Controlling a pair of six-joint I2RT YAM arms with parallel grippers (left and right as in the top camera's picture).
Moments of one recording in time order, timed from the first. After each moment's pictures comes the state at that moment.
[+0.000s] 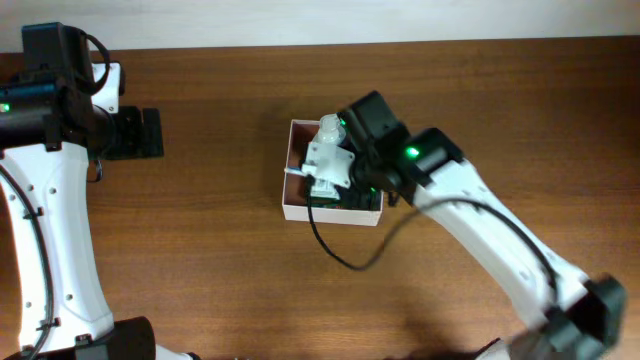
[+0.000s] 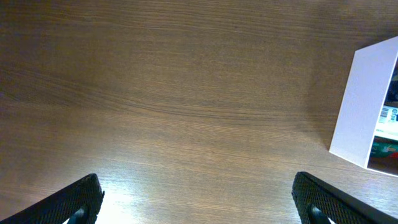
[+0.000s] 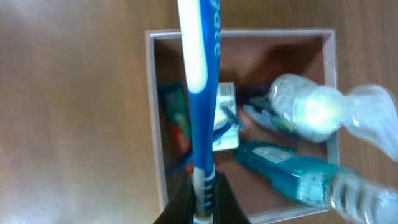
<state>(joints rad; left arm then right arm) 0.14 1.67 2.03 -1.52 -0.07 0.06 0.56 1.70 1.54 -0.98 -0.16 -0.84</state>
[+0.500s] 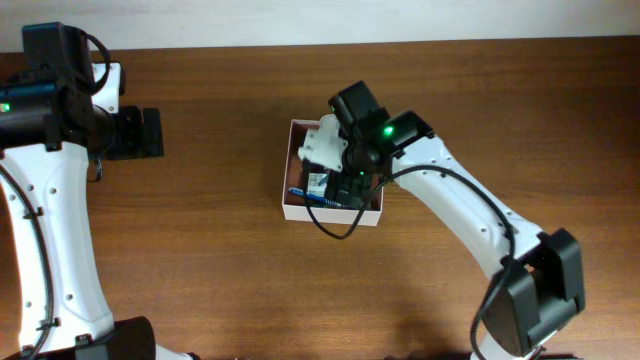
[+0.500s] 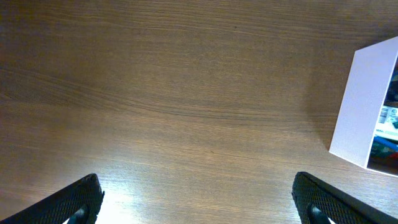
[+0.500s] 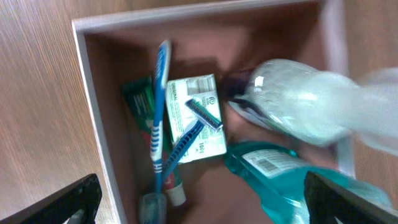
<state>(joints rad) 0.14 1.67 2.03 -1.52 -0.07 0.06 0.52 1.83 1.60 -0.95 -0.14 -0.76</state>
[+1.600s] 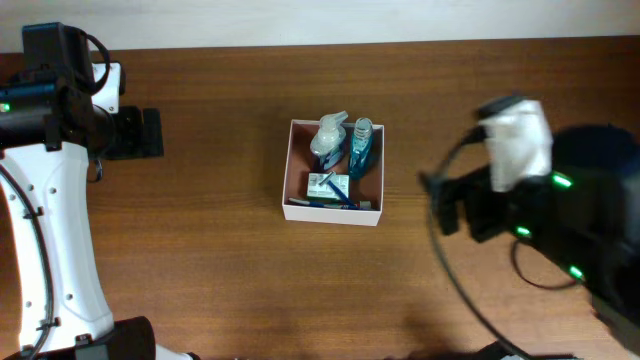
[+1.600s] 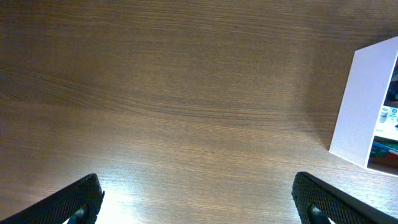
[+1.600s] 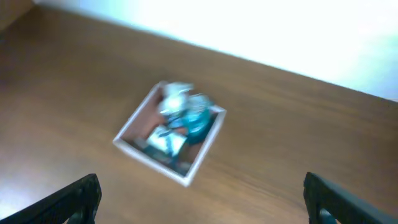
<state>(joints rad) 0.14 1.67 2.03 -1.52 -0.07 0.06 0.45 1.14 1.89 -1.34 0.09 0.07</state>
